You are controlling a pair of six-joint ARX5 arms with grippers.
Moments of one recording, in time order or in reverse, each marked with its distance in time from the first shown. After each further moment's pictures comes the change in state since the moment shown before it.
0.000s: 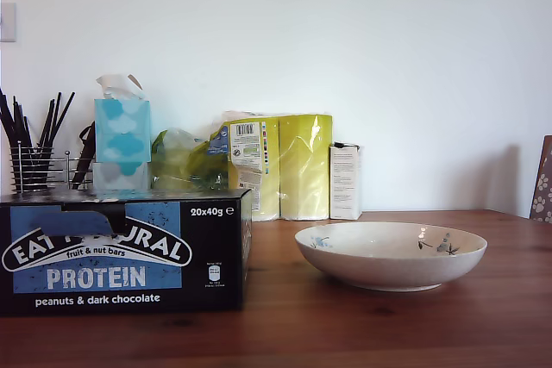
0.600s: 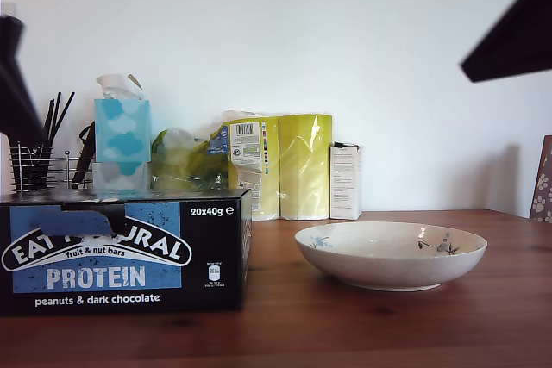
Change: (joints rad) left arm -0.268 0.586 0.222 -0.089 -0.237 0.518; right arm 0.344 0.359 0.105 -0.012 -0.064 -0.179
